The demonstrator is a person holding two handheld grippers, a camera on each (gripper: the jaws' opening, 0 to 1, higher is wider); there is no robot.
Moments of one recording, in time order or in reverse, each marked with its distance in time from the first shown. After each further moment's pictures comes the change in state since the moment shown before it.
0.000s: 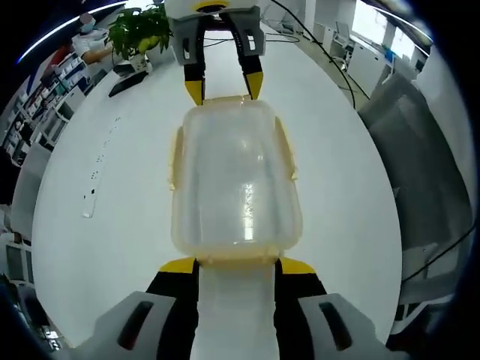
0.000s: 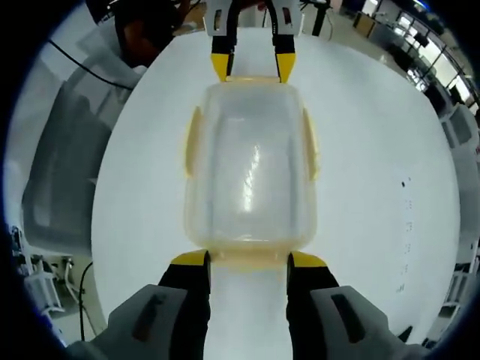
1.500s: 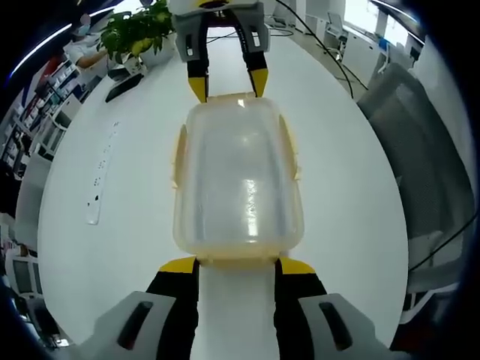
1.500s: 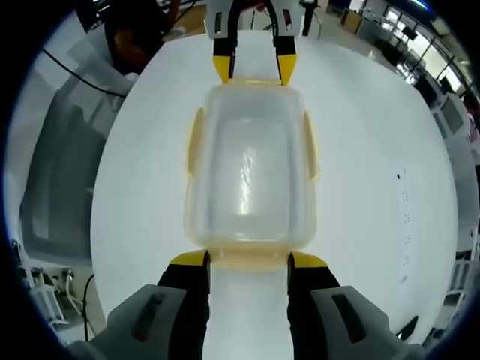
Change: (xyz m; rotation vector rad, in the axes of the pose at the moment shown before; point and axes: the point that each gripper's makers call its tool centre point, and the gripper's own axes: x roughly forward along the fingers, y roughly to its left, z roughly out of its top) left arm 0.000 0.009 -0.003 0.043 0.018 0.013; right arm 0.000 0.002 0.001 0.046 -0.018 -0.035
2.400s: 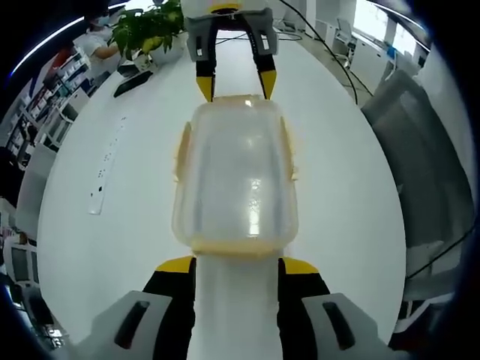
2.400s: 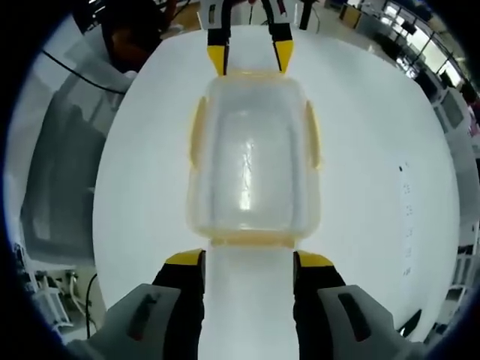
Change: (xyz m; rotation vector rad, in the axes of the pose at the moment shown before) left arm -0.011 -0.006 -0.004 -0.053 -0.020 0.025; right arm -0.005 0.007 -0.005 0.030 0.018 0.001
